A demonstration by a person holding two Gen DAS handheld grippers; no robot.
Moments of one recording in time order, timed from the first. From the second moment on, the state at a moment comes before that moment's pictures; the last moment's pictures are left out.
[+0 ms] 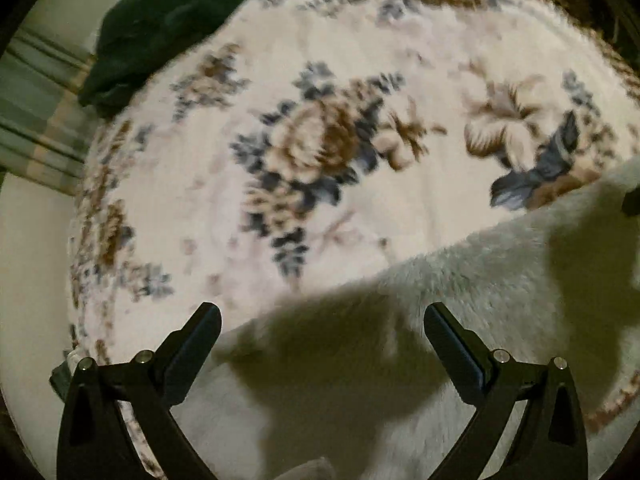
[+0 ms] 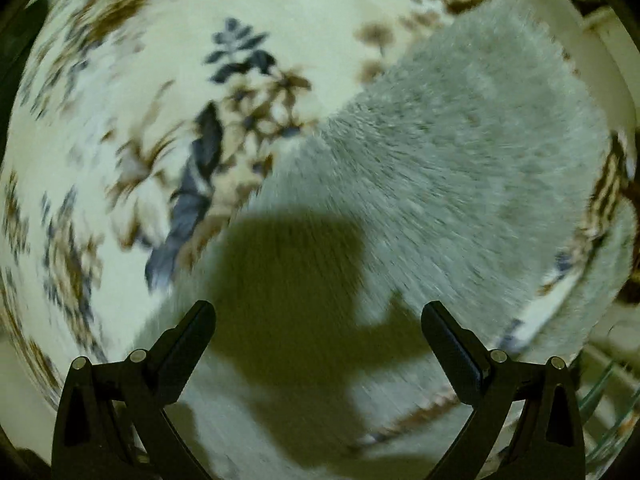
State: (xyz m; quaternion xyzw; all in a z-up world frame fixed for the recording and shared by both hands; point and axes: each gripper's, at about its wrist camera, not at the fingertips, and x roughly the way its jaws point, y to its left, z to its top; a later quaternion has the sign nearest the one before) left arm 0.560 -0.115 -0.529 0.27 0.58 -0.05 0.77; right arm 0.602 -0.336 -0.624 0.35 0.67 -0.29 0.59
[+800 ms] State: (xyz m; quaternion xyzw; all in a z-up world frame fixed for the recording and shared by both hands) left arm 0.569 -0.128 -0.572 0.19 0.58 -0.16 0.77; right arm 0.640 -0.332 -0.670 0.31 0.65 -0.32 0.62
